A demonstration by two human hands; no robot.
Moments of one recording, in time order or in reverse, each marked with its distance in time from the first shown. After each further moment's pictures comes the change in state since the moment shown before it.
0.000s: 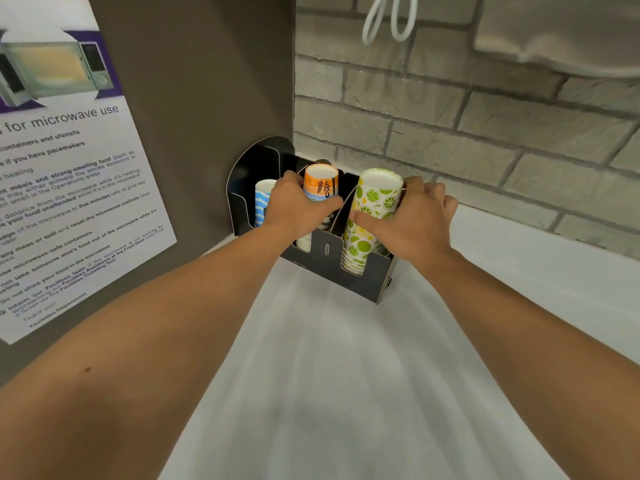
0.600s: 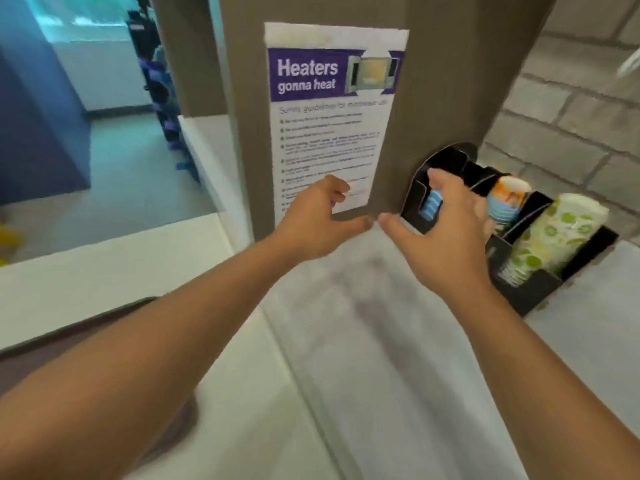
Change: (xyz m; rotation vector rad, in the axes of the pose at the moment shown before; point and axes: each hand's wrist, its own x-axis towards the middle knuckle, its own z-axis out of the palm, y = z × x) left_hand -0.198 -0.034 -0.221 0.157 0.182 -0.130; right_hand -0.153 -0.176 -0.039 0.501 -0.185 -0.373
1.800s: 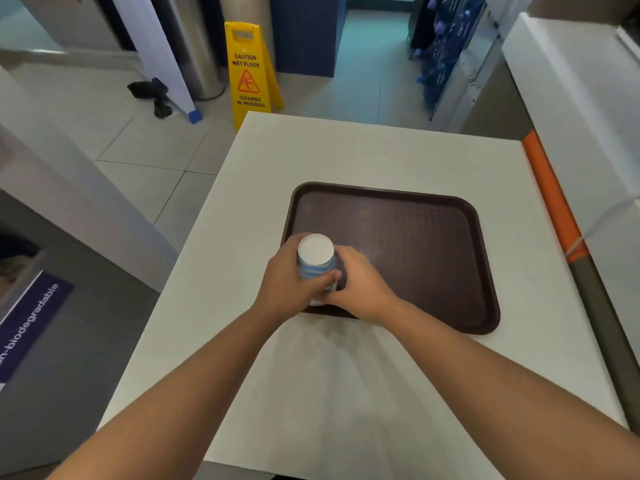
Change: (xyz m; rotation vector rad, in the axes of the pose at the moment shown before) left_hand -0.447 -0.320 -0.234 -0.080 0.526 -0.634; right_hand -0.382 -0.282 0.324 0.335 -1.324 -0.376
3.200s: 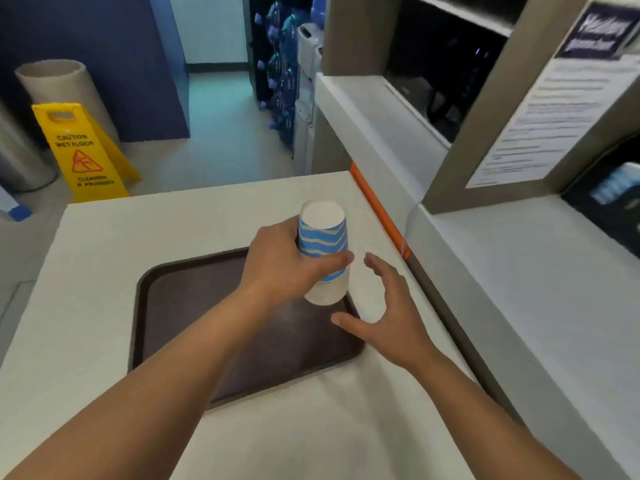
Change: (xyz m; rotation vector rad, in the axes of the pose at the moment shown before) left_hand 0.057 0.204 0.115 0.007 -0.292 0.300; right_hand -0.143 0.063 -0.161 0.105 0.674 0.165
